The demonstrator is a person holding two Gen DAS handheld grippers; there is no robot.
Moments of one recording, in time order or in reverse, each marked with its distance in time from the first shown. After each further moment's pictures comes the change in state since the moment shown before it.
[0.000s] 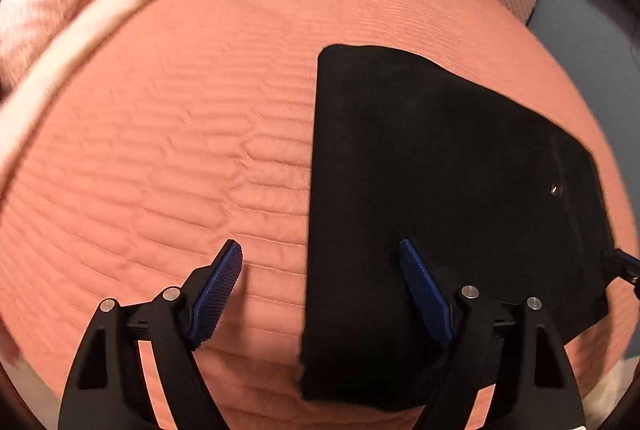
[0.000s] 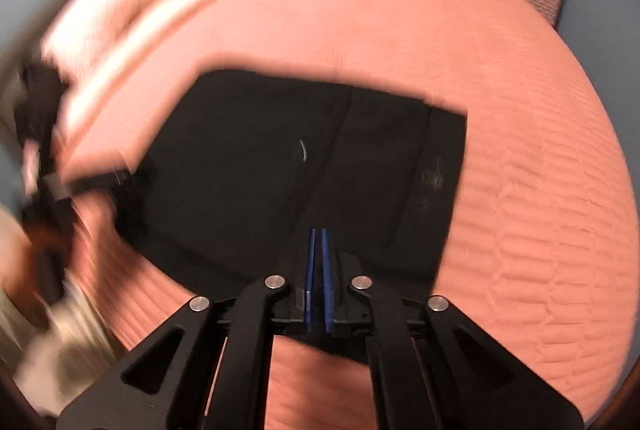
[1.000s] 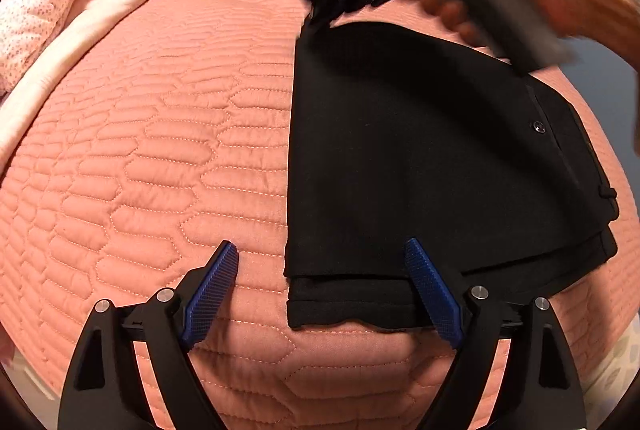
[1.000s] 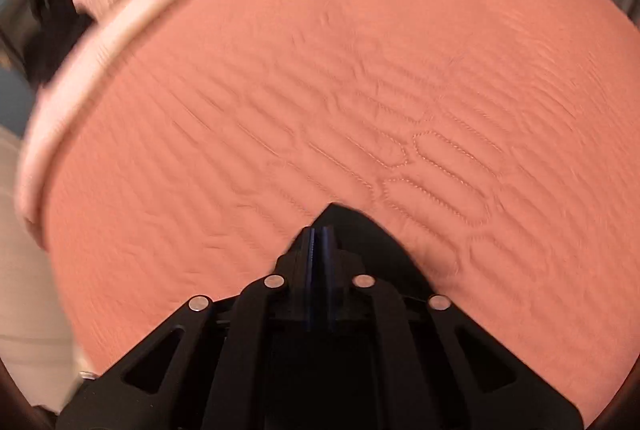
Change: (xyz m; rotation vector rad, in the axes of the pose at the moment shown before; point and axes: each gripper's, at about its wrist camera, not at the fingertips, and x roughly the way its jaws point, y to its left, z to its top) left arm 0.007 0.000 -0.043 0.030 -0.041 -0.069; right arm 0.175 0.203 0.285 -0.290 0.169 0.192
